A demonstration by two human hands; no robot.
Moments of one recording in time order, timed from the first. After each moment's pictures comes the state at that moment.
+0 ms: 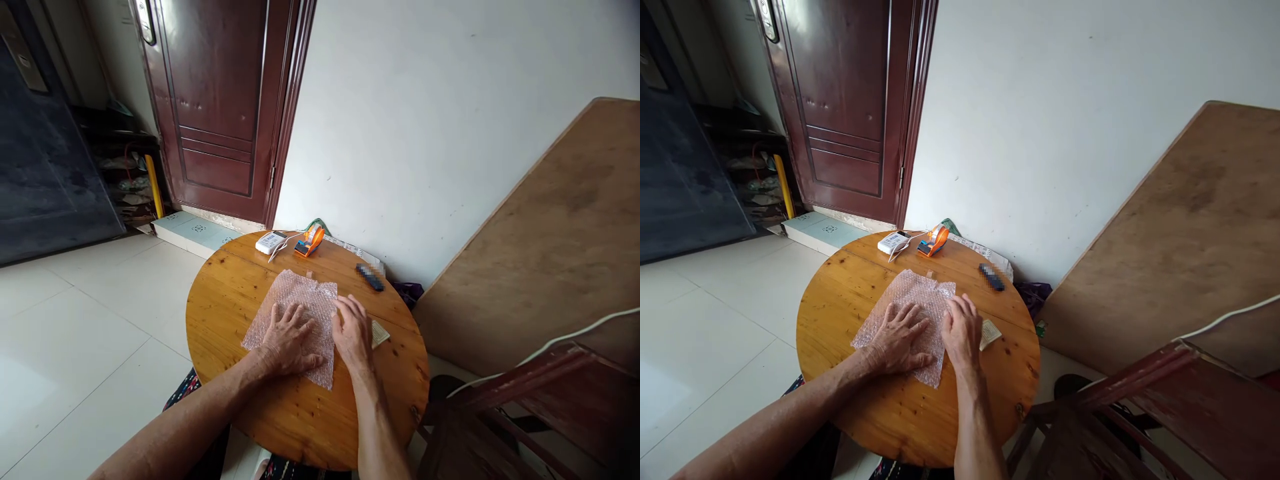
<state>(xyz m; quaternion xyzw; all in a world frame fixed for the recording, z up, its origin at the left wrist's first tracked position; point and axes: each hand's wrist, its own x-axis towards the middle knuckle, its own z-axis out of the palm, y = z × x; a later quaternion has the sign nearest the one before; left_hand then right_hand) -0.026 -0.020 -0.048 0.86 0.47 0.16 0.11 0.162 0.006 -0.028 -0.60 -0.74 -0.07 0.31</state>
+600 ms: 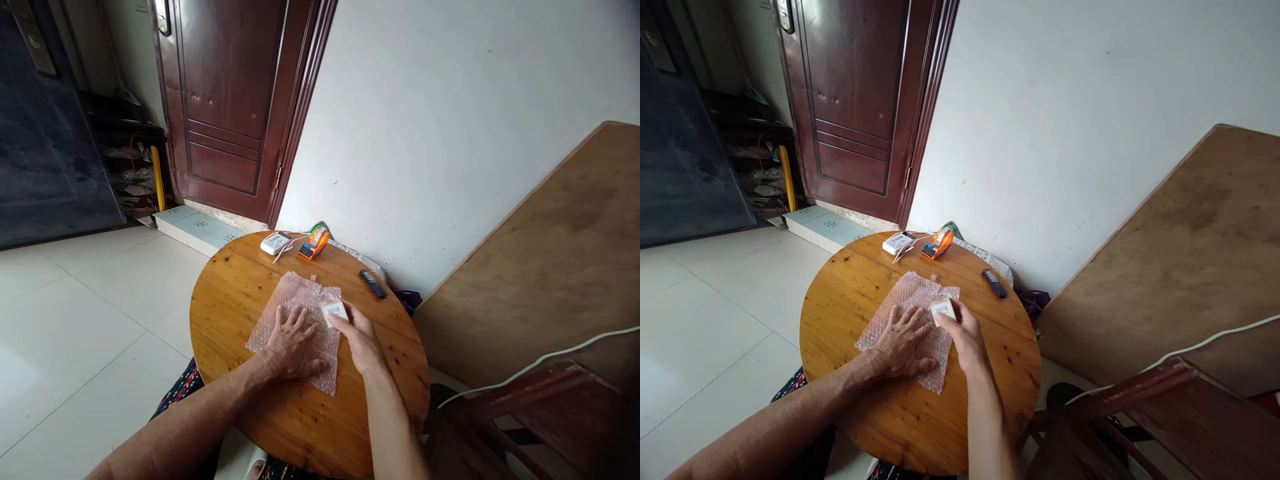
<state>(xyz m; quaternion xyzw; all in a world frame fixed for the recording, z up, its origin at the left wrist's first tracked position) -0.023 -0.019 -0.042 0.86 0.47 0.16 0.13 0.146 0.002 -0.001 -0.53 -0.54 0.44 0.49</state>
